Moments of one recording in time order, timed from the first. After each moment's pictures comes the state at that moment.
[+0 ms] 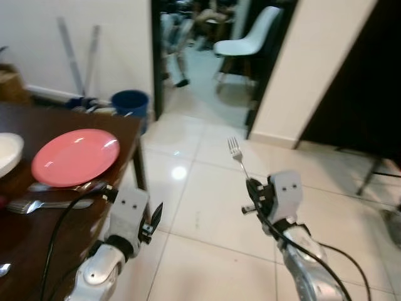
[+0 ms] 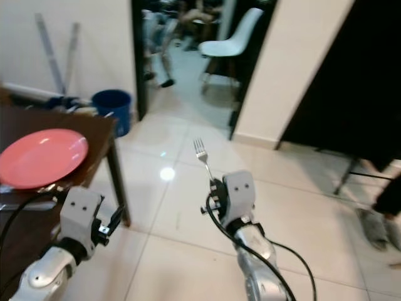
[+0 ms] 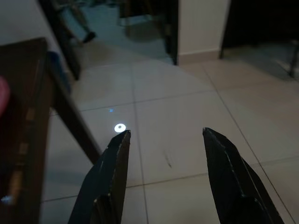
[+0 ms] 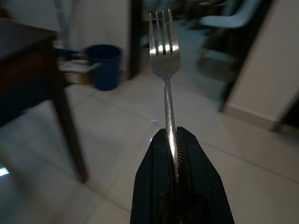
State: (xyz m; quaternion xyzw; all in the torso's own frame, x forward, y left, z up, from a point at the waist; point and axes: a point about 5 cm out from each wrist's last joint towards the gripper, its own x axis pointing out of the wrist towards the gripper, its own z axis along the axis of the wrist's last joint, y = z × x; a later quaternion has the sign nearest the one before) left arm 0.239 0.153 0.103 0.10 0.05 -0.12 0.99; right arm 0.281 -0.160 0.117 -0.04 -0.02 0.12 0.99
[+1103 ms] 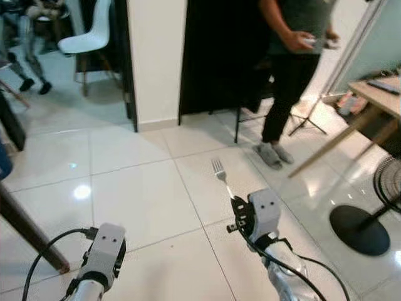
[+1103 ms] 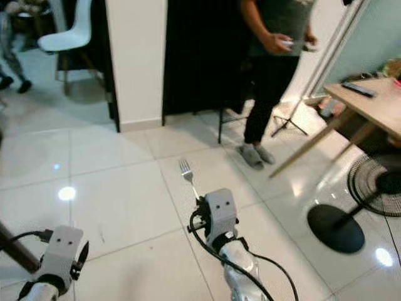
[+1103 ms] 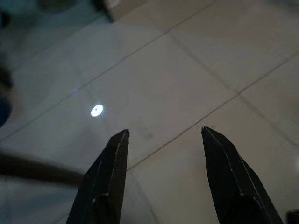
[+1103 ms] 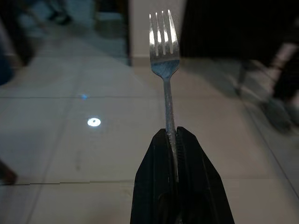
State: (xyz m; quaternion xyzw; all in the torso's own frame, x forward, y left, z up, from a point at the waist) left arm 0.231 0.194 0.031 0.15 0.15 0.01 0.98; right arm 0.282 -0.134 0.080 -0.03 0.03 0.15 0.99
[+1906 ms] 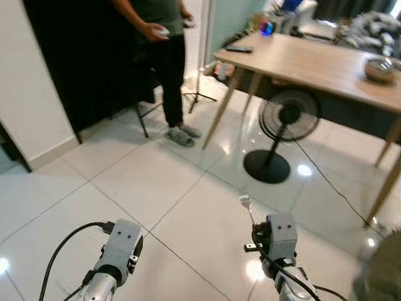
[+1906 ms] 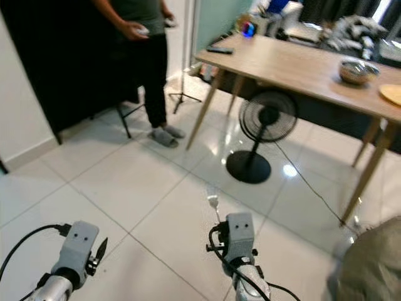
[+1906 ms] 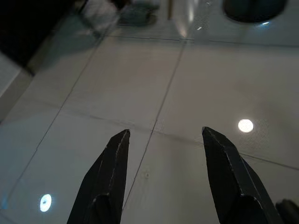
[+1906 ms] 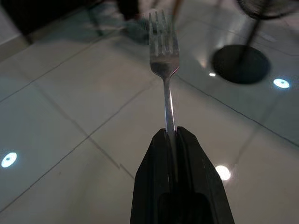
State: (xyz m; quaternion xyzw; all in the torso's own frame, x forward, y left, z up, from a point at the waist) left arm 0.243 0.178 0.027 0.14 0.15 -0.05 0.98; right arm 0.259 -0.165 0.035 0.00 0.12 0.05 0.99
